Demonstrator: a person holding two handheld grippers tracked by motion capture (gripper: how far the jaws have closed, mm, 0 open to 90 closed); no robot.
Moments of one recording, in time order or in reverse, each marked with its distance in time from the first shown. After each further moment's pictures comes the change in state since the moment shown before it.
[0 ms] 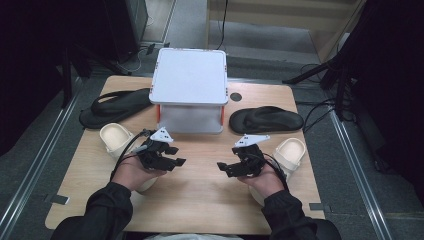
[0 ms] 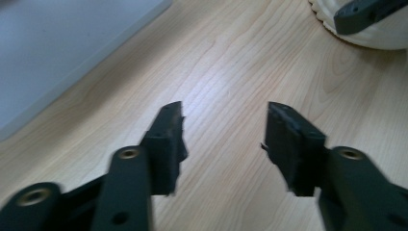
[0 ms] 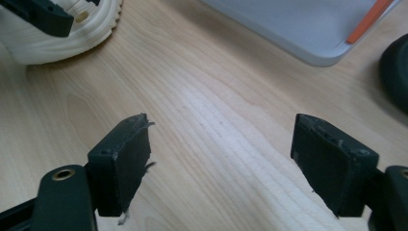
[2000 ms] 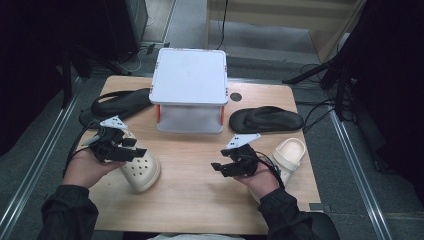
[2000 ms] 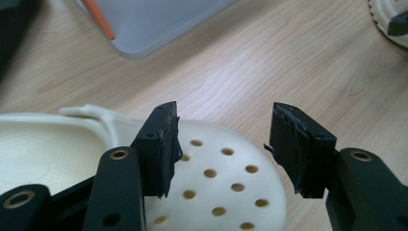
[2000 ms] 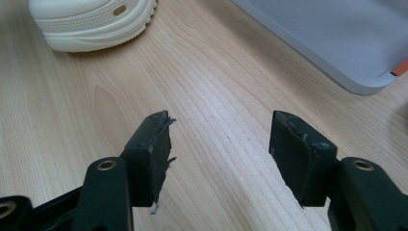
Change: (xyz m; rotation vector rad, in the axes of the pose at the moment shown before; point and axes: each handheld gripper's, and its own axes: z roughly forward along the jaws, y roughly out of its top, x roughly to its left) left arm 0.047 -0.031 -0.091 0.011 0.130 -0.202; right arm 0.013 0.013 0.009 0.025 0.084 -0.117
